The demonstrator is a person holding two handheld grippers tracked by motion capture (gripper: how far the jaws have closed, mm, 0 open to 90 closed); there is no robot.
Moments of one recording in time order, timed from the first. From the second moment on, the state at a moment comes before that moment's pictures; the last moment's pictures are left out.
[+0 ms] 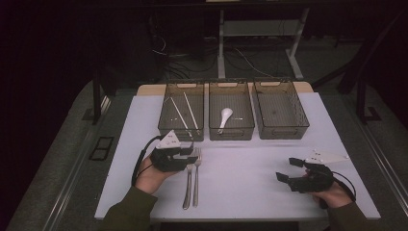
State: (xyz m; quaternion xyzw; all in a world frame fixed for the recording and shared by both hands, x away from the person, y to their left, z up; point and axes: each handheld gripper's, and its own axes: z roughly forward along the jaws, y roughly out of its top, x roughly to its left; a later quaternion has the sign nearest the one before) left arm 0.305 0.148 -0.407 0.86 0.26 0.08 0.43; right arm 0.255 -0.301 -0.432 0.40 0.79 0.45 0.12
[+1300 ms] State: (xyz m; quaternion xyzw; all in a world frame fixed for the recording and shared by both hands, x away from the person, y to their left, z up) left arm 0.362 0.118 -0.439 0.88 0.31 0.12 0.34; right arm 0.255 -0.303 -0.432 0.40 0.79 0.45 0.12
